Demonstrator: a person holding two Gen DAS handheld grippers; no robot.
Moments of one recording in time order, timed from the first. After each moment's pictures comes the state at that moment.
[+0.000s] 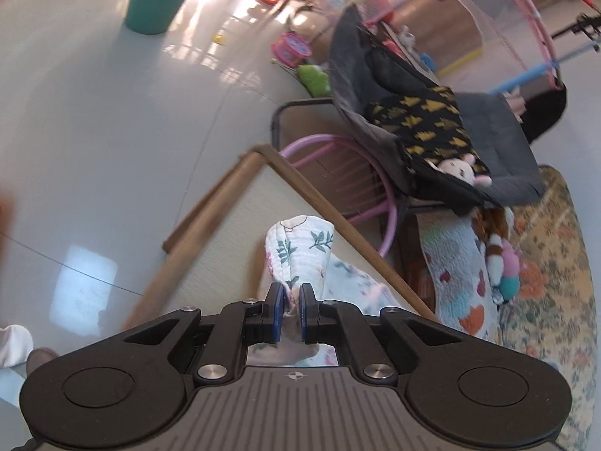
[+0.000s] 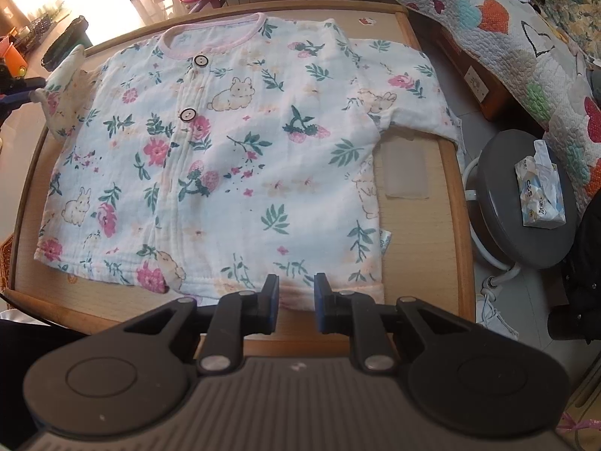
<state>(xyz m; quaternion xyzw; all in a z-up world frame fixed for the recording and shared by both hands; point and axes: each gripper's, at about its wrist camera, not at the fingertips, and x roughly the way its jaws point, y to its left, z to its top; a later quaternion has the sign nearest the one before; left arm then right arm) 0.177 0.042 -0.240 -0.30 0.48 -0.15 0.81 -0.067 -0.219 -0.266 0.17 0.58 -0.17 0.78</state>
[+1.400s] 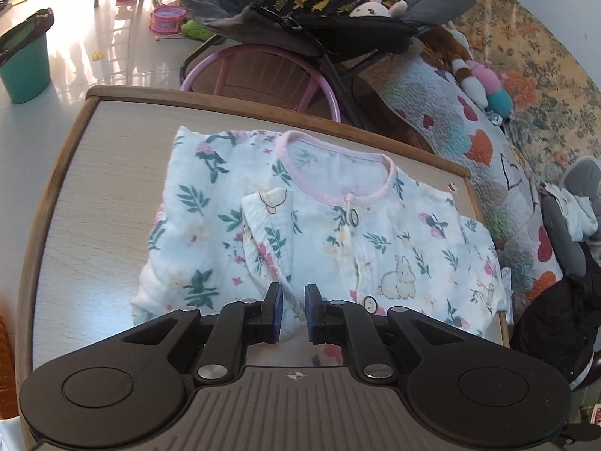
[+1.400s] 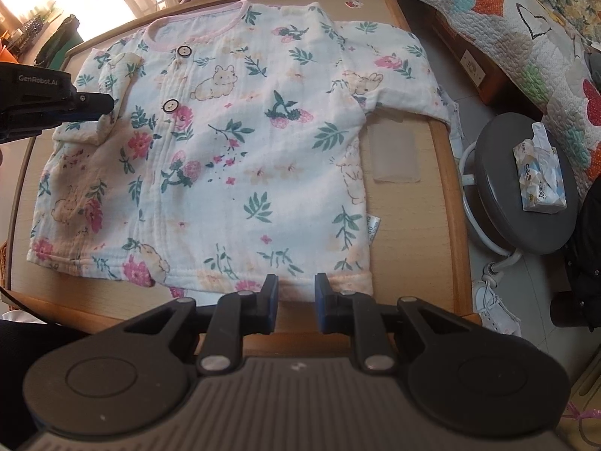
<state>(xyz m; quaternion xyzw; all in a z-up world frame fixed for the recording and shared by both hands) 0.152 -0.072 -0.268 -0.04 0.52 -0.28 0.80 -0.070 -0.228 -0.274 0.19 0.59 -0.18 0.76</state>
